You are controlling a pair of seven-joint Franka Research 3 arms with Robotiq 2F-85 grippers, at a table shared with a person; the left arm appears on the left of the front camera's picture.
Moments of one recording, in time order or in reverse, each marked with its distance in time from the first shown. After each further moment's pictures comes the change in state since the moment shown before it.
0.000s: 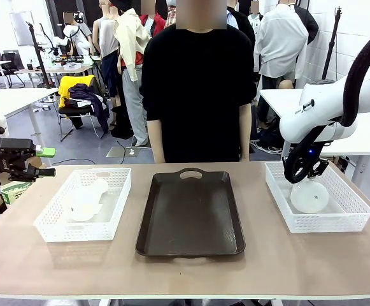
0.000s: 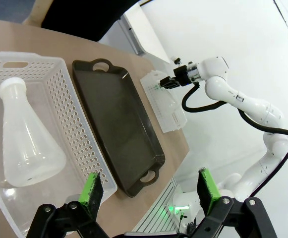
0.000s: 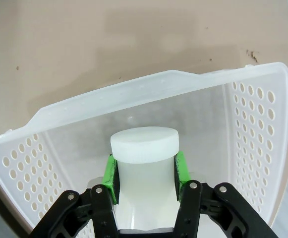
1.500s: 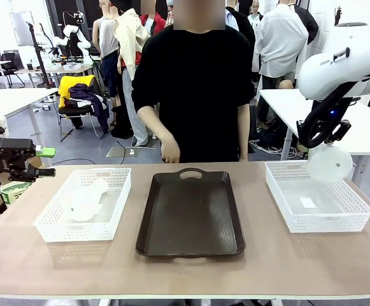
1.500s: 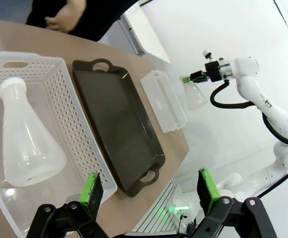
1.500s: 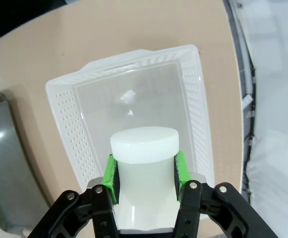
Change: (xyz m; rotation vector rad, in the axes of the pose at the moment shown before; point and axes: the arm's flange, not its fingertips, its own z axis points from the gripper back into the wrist) left arm 0.000 0.000 0.000 0.000 0.000 0.000; right arm -0.030 -0.023 0.146 0.010 -0.099 0.032
